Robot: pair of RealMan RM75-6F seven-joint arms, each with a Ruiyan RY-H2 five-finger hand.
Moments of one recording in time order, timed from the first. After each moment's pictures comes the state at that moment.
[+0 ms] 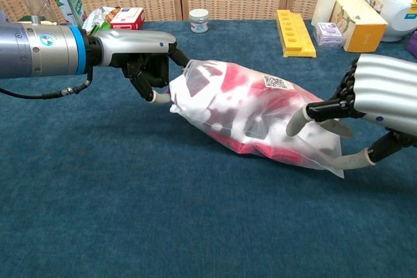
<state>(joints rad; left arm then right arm) -0.99 -1.46 -0.09 -1.39 1.42 0.66 -0.28 0.64 -1.71 -0.16 -0.59 -2.12 1.74 0.29</state>
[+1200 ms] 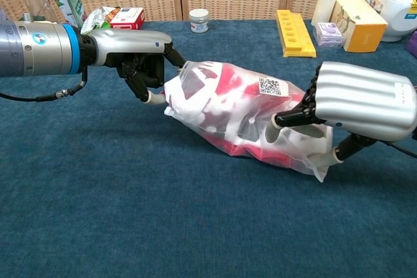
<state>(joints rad) -0.98 -1.42 -0.10 -1.44 1.37 0.65 -0.22 0.70 -1.87 -0.23 -0.34 -2.04 1.77 0.36</state>
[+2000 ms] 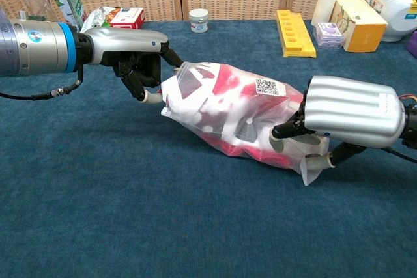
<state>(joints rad) -0.98 -1.41 -0.09 -1.45 1.37 0.64 -0.22 0.71 -1.90 -0.27 -0.28 -2.01 1.70 0.37</state>
